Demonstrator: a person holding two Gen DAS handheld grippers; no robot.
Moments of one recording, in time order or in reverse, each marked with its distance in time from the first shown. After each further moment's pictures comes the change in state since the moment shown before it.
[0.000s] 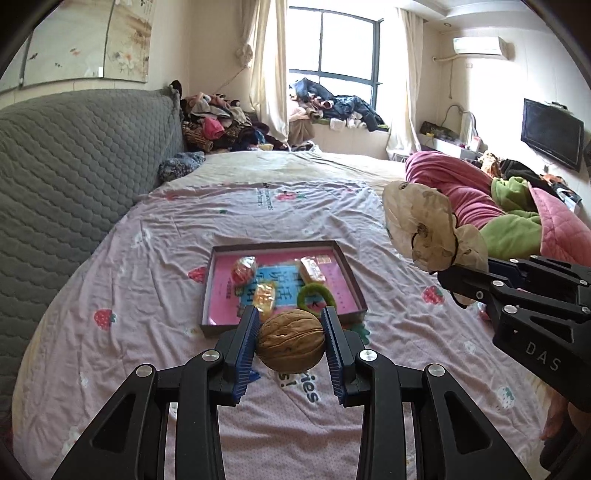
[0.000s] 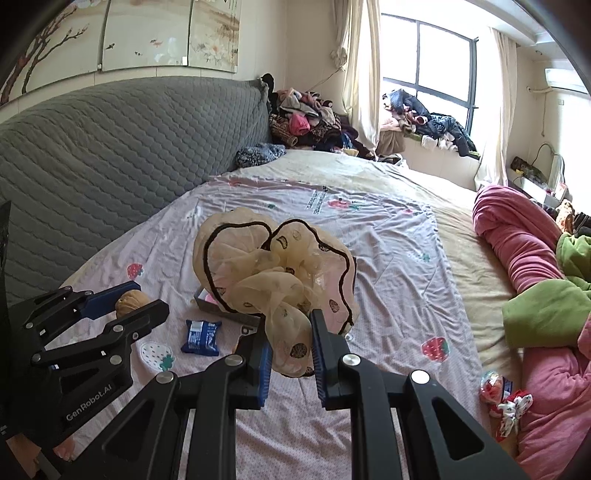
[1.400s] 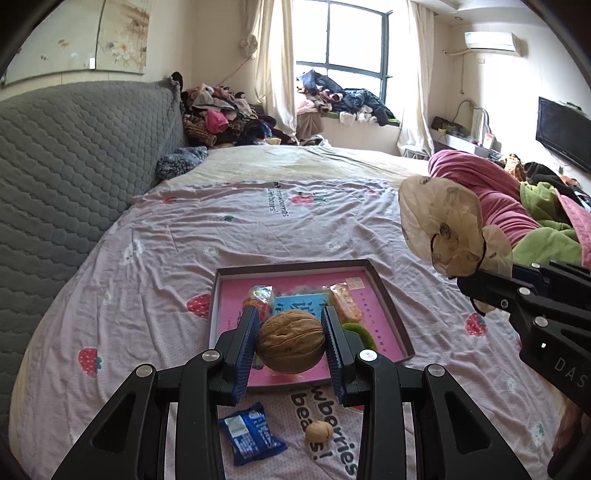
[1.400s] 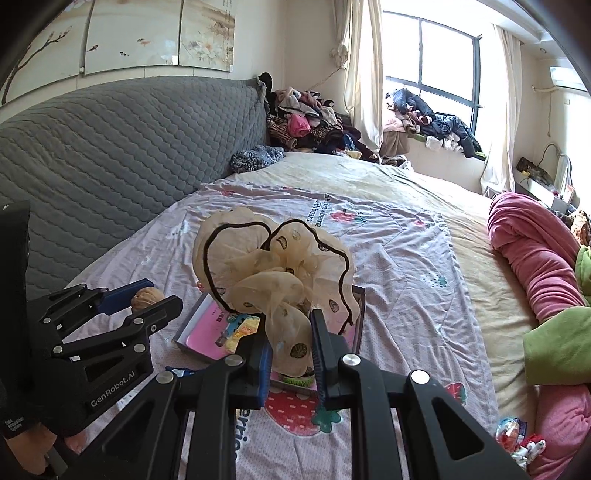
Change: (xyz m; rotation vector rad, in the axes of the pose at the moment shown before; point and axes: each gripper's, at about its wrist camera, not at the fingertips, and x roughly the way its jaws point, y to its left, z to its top) left arm 0.129 0.042 0.057 -0.005 0.032 0.021; right arm 0.104 -0.016 0.053 0.012 0.014 0.014
